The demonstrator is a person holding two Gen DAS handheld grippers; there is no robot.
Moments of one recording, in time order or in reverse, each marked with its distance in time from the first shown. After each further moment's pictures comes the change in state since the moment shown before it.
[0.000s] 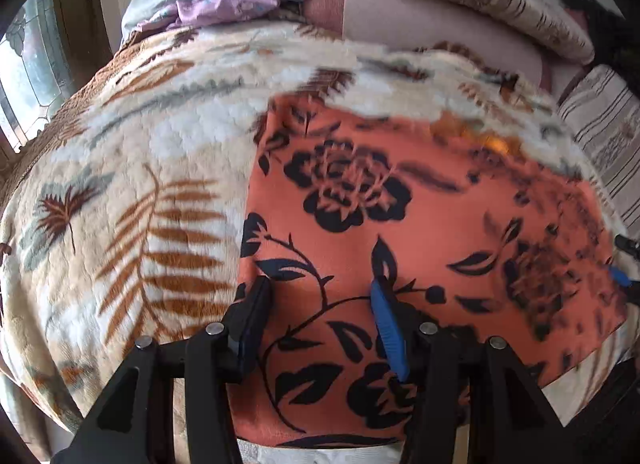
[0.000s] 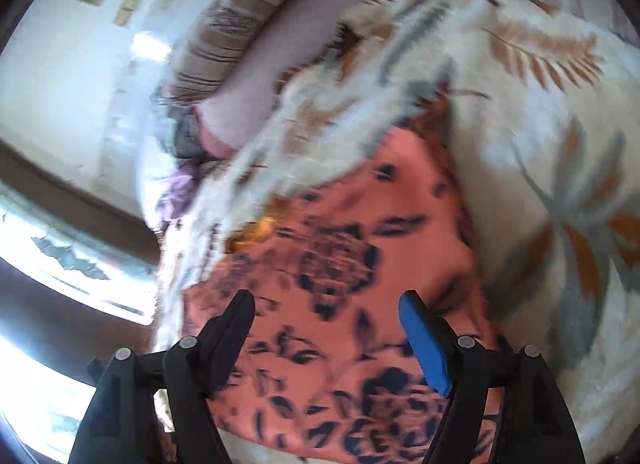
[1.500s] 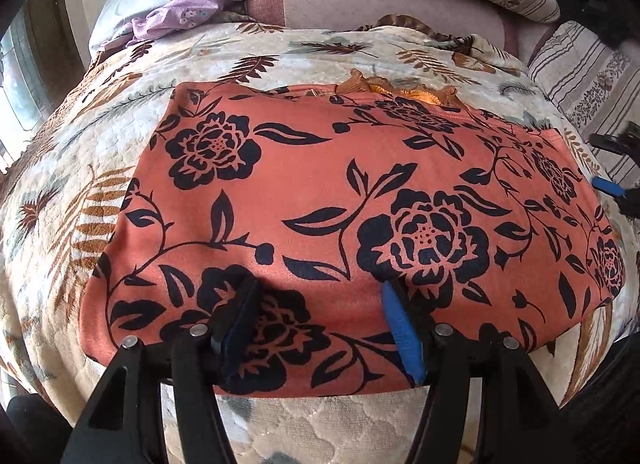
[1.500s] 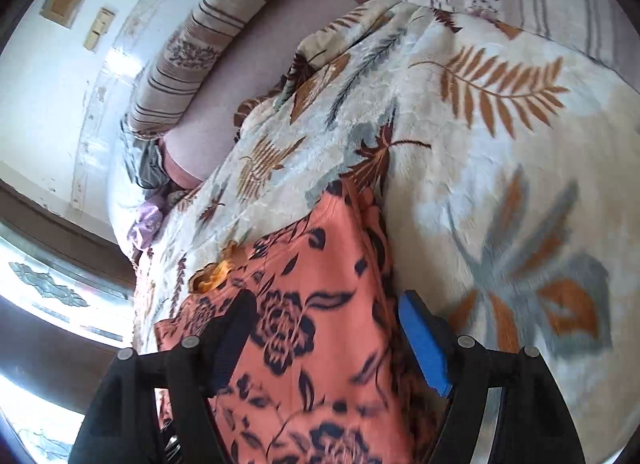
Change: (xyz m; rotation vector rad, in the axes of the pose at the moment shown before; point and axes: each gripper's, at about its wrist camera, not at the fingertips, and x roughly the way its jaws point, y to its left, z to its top) left arm -0.015 -0.089 -0.027 0.057 0.025 -0.048; right arm -0.013 -0.012 0.063 -0.017 -0.044 -0.042
